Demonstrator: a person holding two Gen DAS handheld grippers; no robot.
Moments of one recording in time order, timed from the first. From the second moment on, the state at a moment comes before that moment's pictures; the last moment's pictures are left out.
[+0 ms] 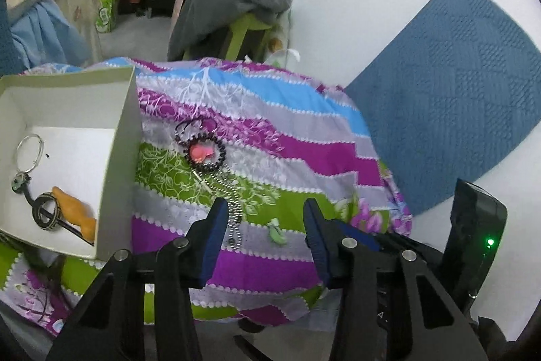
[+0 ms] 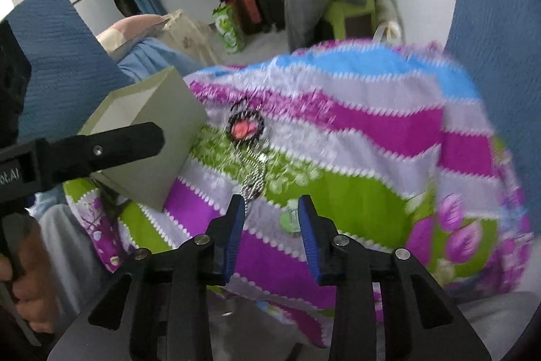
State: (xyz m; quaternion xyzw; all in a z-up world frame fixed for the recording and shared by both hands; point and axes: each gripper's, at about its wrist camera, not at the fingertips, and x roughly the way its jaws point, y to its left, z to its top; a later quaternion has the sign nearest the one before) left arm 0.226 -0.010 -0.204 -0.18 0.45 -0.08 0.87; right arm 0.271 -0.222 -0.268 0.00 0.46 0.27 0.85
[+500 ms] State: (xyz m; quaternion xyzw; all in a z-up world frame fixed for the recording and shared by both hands) left arm 0.253 -0.005 -0.264 -0.18 0.50 -0.06 0.85; right arm 0.292 -0.196 -0.330 -0.10 0.51 0.26 0.81
